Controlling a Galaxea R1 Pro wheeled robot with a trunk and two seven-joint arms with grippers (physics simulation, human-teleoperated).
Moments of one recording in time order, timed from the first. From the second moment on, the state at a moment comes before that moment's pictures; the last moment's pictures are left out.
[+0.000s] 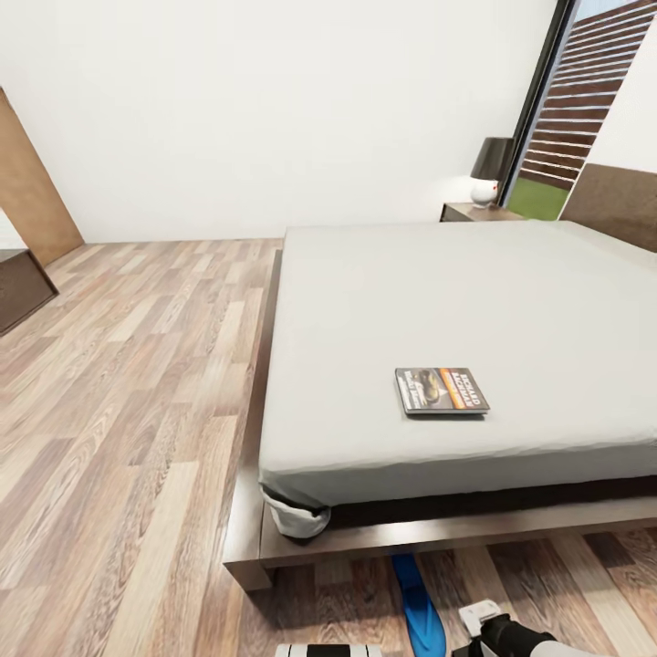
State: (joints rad) left arm -0.06 0.63 -0.03 -0.02 0.57 -0.34 1.02; right arm -0.61 -0.07 0.20 0.04 0.04 0.27 0.11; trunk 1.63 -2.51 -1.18
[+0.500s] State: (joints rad) left arm -0.06 0.63 -0.03 -0.02 0.56 -0.34 1.00; right arm -0.57 -0.08 0.20 0.04 0.05 0.26 0.11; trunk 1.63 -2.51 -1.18
